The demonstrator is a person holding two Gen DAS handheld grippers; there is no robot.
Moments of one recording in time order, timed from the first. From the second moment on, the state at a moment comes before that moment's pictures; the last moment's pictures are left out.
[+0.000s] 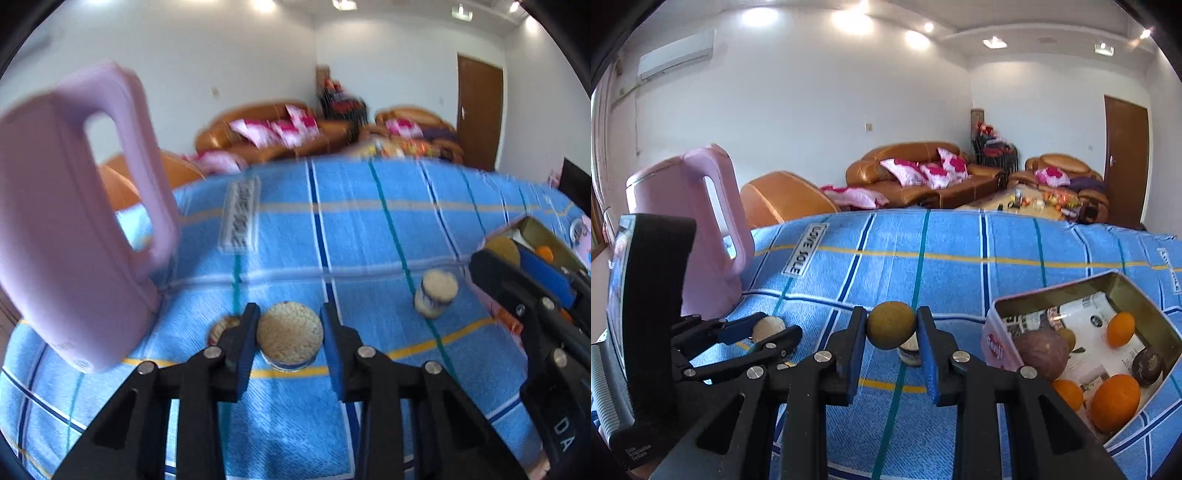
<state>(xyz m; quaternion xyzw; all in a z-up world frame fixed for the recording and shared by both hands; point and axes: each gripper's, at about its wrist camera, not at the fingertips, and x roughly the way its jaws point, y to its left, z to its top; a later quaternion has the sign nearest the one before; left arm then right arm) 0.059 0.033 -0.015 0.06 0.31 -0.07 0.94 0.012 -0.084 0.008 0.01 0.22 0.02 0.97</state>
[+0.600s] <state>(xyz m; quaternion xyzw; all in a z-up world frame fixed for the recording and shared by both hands) 0.046 0.043 -0.001 0.04 0.26 -0.04 0.97 0.006 -0.071 0.015 -0.03 0.19 0.01 0.98</state>
